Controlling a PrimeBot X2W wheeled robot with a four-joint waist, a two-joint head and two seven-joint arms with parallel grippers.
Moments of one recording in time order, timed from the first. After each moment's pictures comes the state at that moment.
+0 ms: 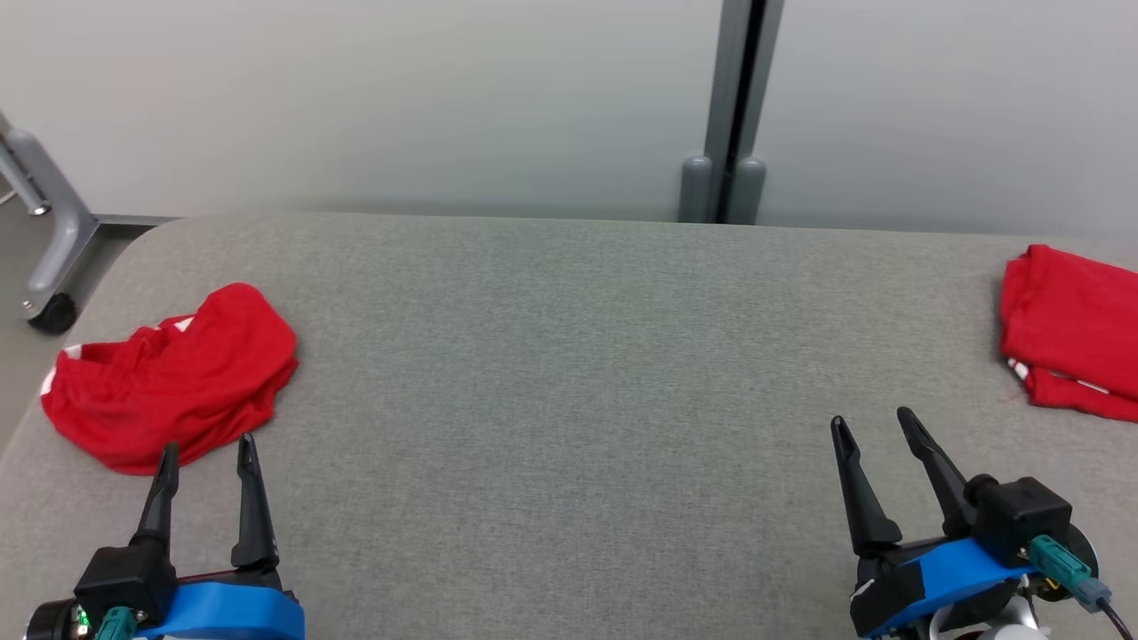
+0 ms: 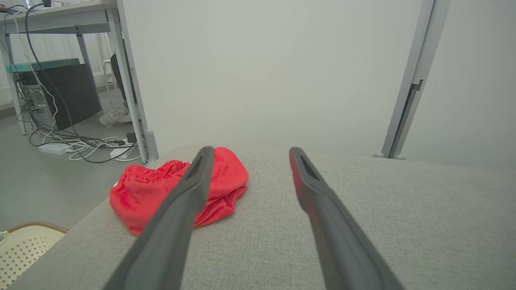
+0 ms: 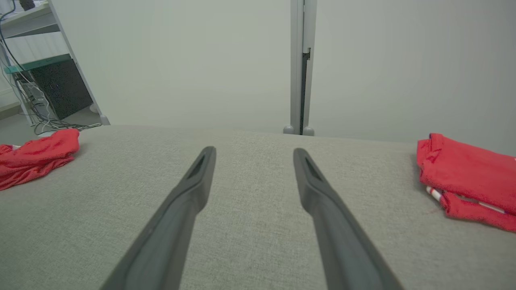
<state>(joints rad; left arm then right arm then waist) 0.00 0.12 0.07 0.22 -0.15 -0.06 -0.26 -0.04 -0.05 0.02 0.12 0.13 0.13 -0.12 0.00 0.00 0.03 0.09</state>
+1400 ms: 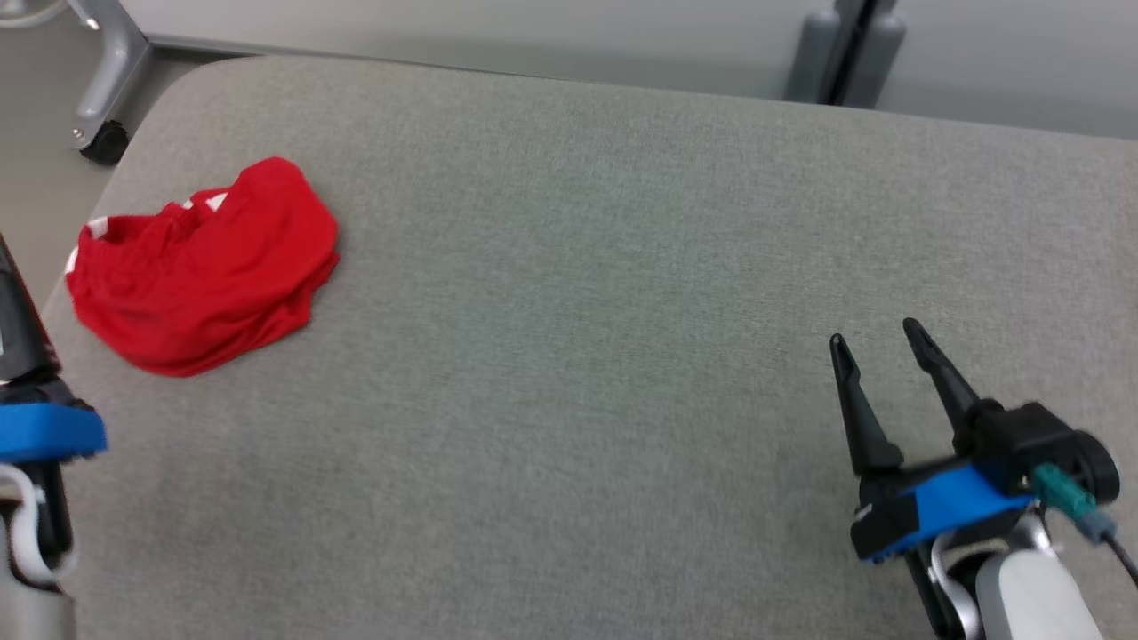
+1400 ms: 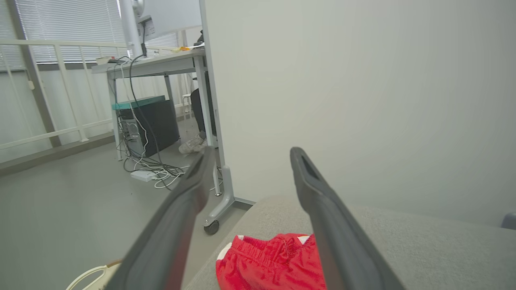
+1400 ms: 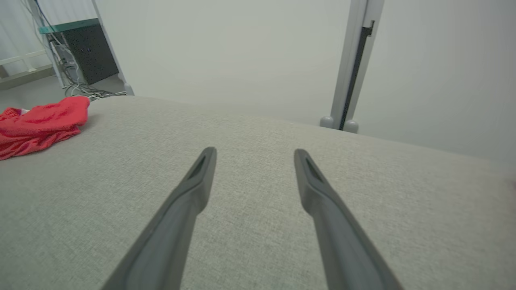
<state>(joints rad) -0.30 0.31 0.19 0.23 -0.26 -0.04 -0.24 -0.15 -0.05 0.02 0.06 0.04 0.13 -0.07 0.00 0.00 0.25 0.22</state>
